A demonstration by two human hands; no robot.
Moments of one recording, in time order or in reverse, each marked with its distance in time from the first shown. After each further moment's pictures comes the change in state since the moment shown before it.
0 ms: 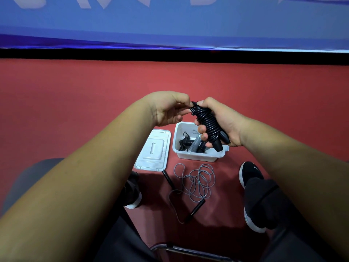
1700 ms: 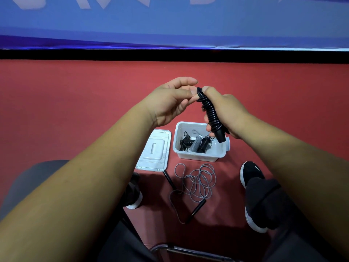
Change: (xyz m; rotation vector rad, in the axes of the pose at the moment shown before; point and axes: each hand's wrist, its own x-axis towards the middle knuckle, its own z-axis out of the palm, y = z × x) left_hand -0.005 0.000 0.004 -0.255 -0.129 0.339; right_hand -0.012 -0.017 0.011 -0.136 0.412 -0.299
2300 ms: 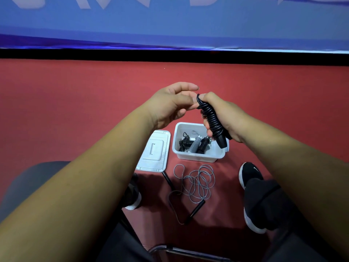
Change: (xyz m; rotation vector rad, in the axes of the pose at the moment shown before) left_hand -0.001 -0.009 -0.003 0.214 0.041 0.011; right_hand 0.003 0.010 -0.001 0.022 -0.112 0.023
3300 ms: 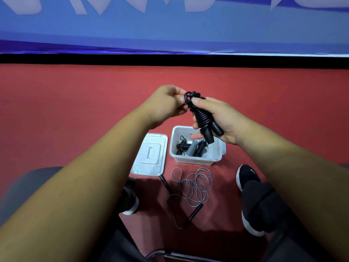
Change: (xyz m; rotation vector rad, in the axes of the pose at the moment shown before) left_hand 0.012 0.006 0.000 0.294 0.032 0.098; right_hand 0.006 0.001 -0.003 0.250 -0.164 -0.093
